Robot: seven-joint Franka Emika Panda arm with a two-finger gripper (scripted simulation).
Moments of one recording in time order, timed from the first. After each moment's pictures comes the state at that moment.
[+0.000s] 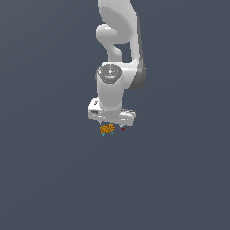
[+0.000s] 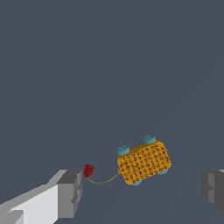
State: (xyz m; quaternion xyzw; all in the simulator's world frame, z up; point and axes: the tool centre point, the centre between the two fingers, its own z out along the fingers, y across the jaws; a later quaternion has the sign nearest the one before) arm -0.015 -0.019 0.136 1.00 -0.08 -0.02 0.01
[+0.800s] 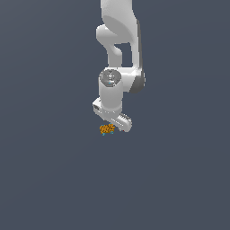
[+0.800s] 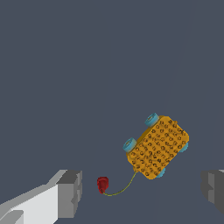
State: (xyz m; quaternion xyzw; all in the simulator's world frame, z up) arm -0.033 -0.014 0.105 0.95 -0.30 -0.02 0.00
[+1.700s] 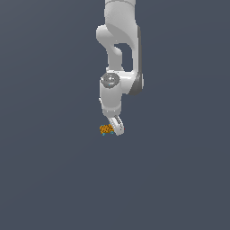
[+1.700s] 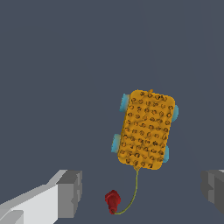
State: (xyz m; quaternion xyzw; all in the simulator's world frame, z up) arm -0.058 -0.015 0.076 0.84 -0.54 -0.01 0.00
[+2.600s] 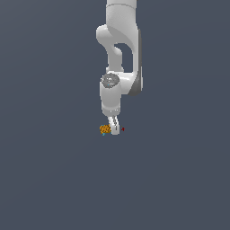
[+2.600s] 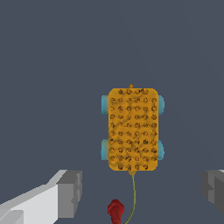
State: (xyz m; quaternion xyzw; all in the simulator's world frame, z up) arm -0.068 -0.018 0.065 0.78 -0.62 0.00 0.00
